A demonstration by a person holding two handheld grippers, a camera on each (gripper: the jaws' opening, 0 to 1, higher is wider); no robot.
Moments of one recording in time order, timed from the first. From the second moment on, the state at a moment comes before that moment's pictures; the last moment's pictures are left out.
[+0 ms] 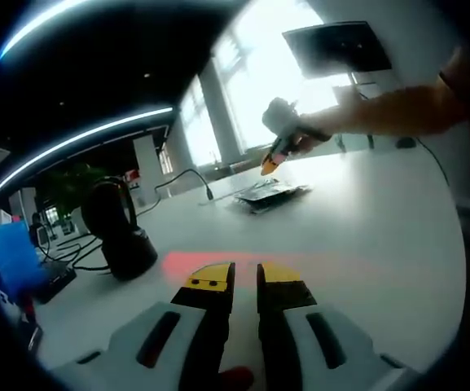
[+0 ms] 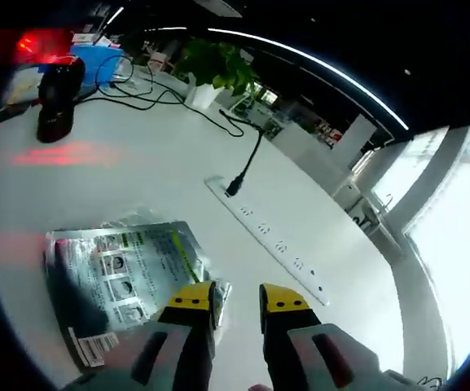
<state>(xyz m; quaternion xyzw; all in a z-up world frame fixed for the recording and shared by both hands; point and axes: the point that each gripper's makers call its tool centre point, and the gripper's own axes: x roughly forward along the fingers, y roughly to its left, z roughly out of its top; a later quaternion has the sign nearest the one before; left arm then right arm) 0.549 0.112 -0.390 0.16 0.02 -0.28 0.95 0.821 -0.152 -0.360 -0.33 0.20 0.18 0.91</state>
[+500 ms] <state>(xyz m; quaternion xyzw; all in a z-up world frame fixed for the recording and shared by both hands) 0.549 0.113 -0.392 0.16 0.02 -0.28 0.95 0.788 -0.139 -0.358 -0.31 0.19 0.21 0.91</state>
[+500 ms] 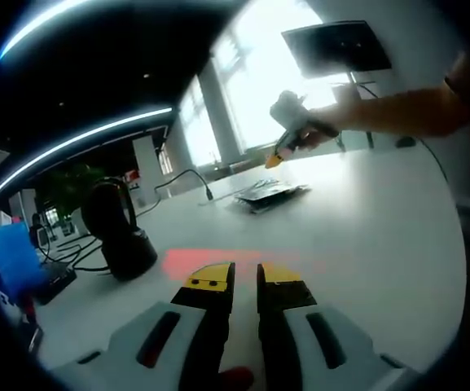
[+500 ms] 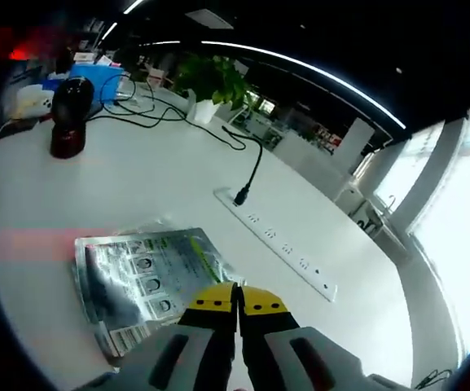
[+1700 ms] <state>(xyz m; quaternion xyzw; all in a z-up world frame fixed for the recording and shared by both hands) 0.550 0.112 -0.392 0.17 0.02 -0.28 0.95 0.669 -0.152 -0.325 -0.22 0.11 0.25 0.93</state>
